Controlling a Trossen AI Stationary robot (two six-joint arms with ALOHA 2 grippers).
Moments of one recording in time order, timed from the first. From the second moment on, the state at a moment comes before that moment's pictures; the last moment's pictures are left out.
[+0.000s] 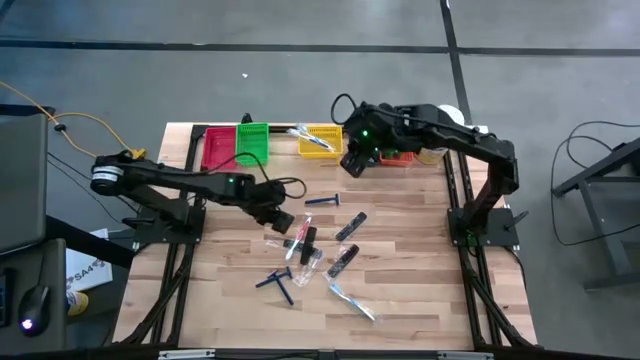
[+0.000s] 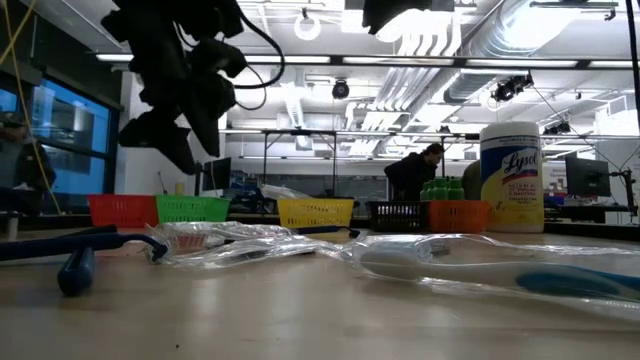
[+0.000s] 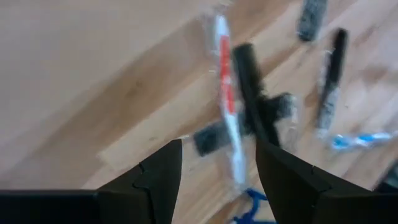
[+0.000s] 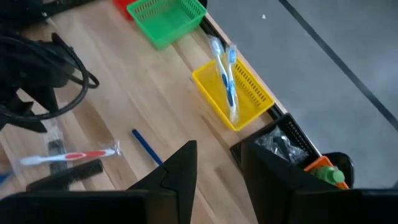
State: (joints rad) left arm 0.03 1.34 0.85 -0.52 0.12 -1.02; right arm -0.17 1.73 2.09 -1.29 0.35 0.31
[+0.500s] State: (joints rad) left arm -0.09 1.48 0.88 -0.45 0.11 -1.12; right arm -0.11 1.73 2.09 -1.32 0.38 0.31
